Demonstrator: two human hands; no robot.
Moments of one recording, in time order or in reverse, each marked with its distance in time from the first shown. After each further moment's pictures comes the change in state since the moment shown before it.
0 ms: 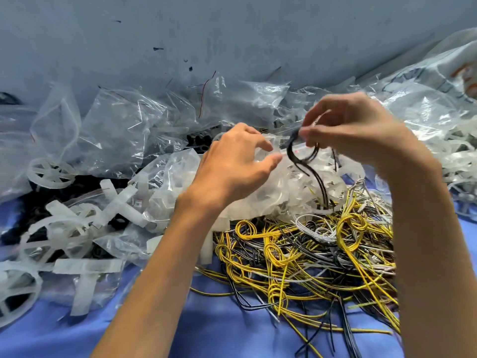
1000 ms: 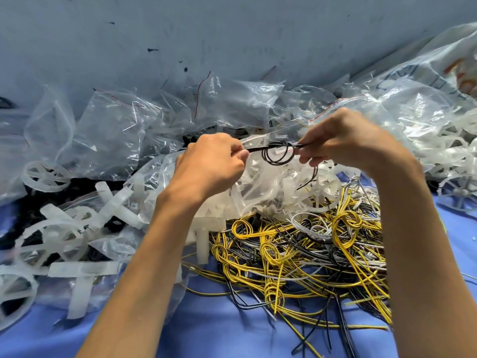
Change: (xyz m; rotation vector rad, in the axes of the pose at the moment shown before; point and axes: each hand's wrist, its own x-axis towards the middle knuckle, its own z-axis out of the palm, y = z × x) left_hand 0.003 -0.018 -0.008 0.104 -0.049 -0.151; right_hand 0.007 0.024 0.002 -0.059 -0.140 0.111
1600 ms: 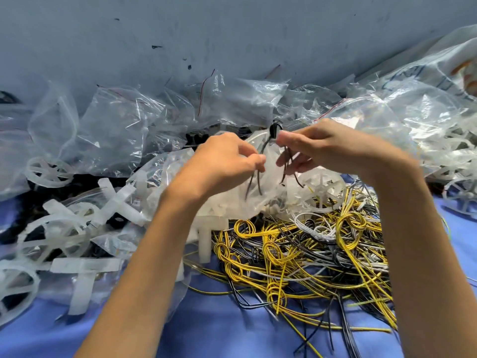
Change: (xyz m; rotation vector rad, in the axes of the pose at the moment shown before) left_hand -0.005 0.009 -0.005 -0.175 -0.140 0.042; right_hand -0.001 -0.017 0.019 0.047 -0.213 -0.047
